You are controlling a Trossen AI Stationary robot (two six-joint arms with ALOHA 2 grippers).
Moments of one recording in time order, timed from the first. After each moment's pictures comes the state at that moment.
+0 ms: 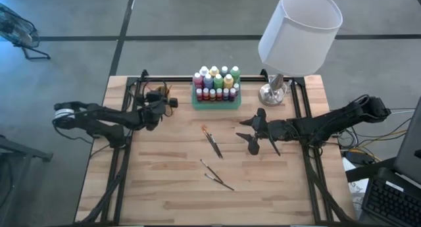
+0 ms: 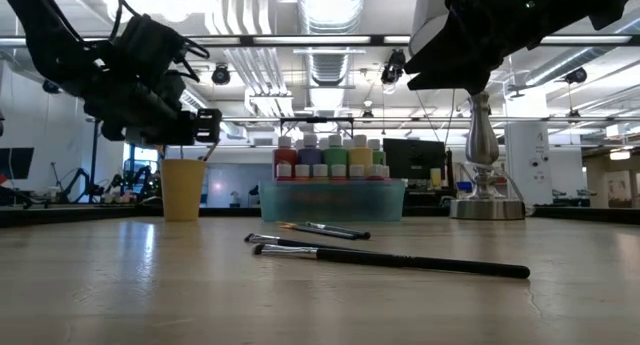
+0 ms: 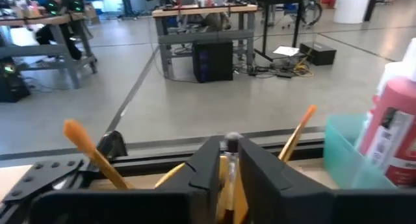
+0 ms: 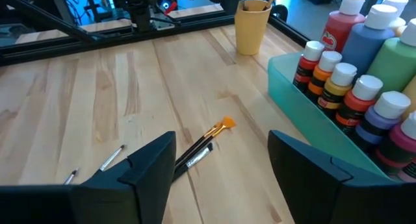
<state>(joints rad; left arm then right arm) 0.30 1.25 0.30 0.62 -1.15 -0.34 0.18 1.14 0.57 0.15 0.42 0.28</state>
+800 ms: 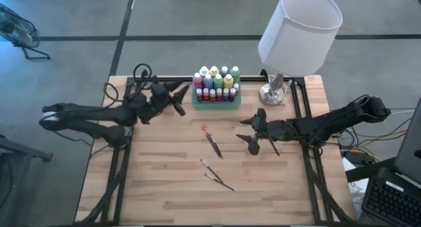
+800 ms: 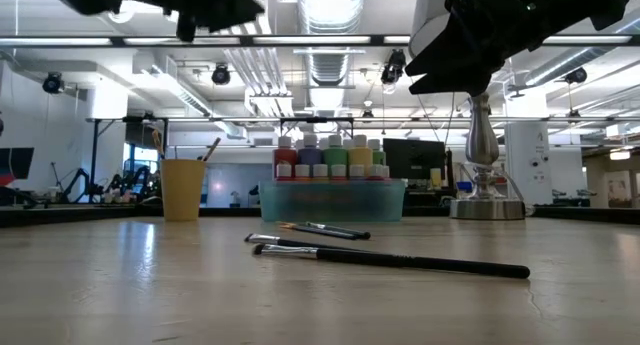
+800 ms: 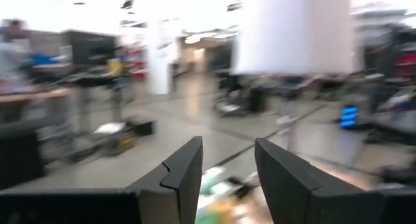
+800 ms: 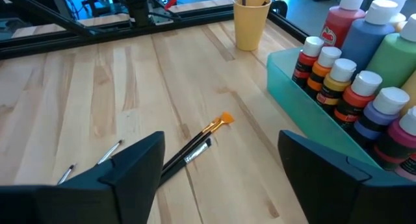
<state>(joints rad) 0.13 1.01 0.64 0.60 -0.58 0.06 0.18 1.14 0.57 0.13 0.42 0.28</state>
